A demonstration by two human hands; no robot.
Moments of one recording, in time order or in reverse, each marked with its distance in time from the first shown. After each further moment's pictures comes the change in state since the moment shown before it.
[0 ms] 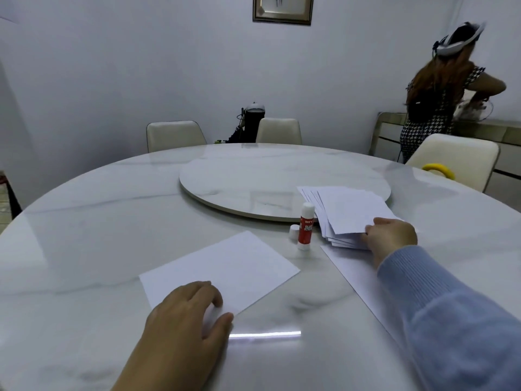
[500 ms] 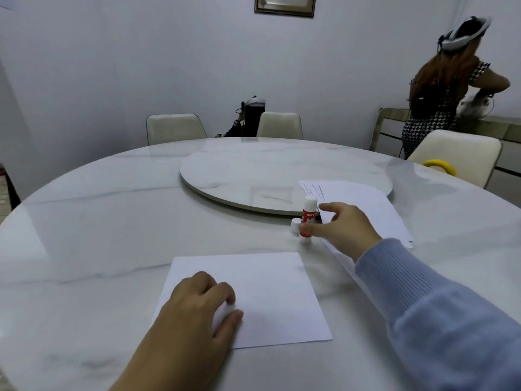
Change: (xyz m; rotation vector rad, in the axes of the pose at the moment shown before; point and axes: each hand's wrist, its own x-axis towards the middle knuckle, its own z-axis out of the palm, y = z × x) left_hand -0.001 0.005 0.000 -0.061 -0.043 0.094; right_hand -0.055 -0.026 0.025 -0.310 -0.425 -0.335
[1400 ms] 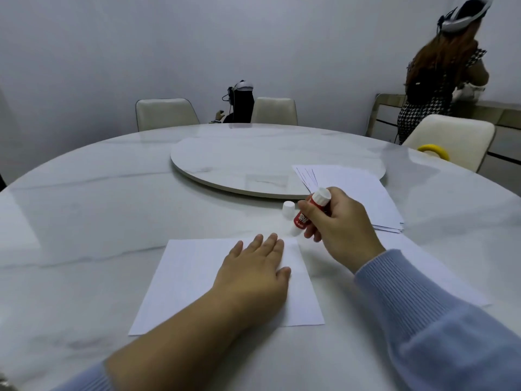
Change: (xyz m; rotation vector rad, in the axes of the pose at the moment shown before) left_hand 0.067 0.042 0.056 0.231 -0.477 0.014; right_hand -0.039 0.004 0.005 0.202 0.080 -0.276
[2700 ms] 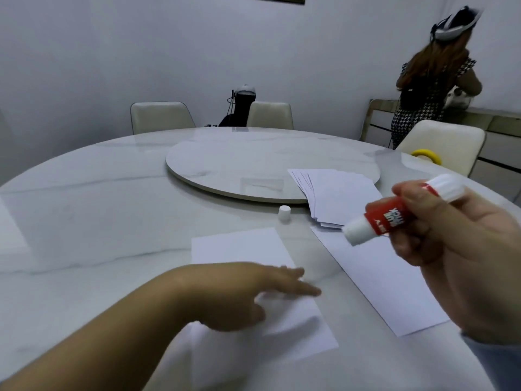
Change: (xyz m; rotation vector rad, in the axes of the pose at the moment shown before) left_hand -0.029 -0.017 -0.056 -0.216 -0.380 0.411; right_hand -0.067 -0.045 -0.081 0.611 0.065 -0.097
